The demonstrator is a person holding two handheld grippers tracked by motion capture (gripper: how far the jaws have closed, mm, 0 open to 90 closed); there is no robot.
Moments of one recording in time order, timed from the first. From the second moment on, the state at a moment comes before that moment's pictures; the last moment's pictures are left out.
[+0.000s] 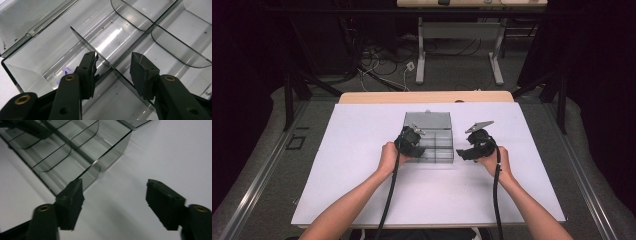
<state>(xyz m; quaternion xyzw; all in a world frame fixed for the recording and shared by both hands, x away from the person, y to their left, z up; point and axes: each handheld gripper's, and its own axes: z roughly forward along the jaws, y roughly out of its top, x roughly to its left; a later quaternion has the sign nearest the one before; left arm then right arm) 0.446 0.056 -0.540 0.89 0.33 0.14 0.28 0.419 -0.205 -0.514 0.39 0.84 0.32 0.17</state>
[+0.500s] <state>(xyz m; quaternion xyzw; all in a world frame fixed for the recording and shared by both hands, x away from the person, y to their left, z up) 0.446 0.056 -0.540 0.89 0.33 0.14 0.28 0.459 -0.195 -0.519 0.42 0.82 0.34 0.17</state>
